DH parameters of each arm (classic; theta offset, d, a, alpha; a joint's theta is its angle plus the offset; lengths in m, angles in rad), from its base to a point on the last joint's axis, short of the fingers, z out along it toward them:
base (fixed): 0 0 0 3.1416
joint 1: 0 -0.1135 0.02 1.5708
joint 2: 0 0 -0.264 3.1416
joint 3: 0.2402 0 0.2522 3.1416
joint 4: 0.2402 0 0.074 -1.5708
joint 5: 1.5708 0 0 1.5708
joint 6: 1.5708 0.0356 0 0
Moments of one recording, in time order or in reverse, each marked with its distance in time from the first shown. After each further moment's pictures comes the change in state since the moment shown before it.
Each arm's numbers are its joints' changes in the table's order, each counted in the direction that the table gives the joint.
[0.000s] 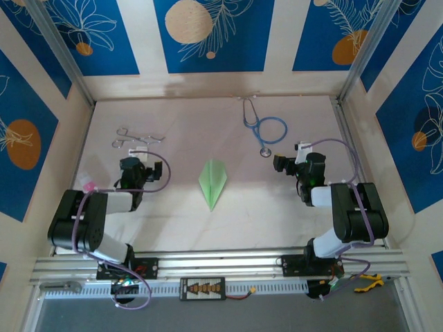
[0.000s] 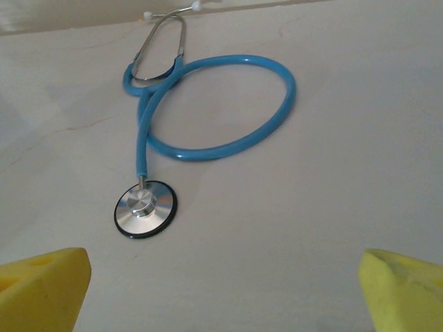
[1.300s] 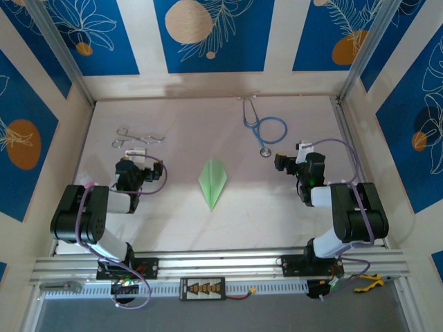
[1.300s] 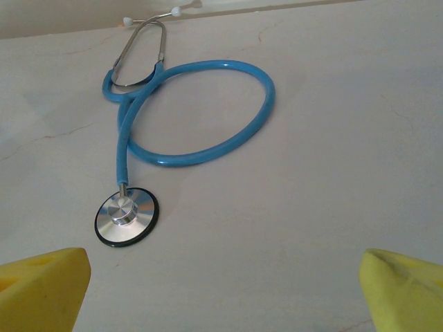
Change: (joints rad) left arm -0.051 0.036 -0.033 -0.147 0.173 0.001; right arm -0.005 0.000 0.000 -0.004 0.045 0.004
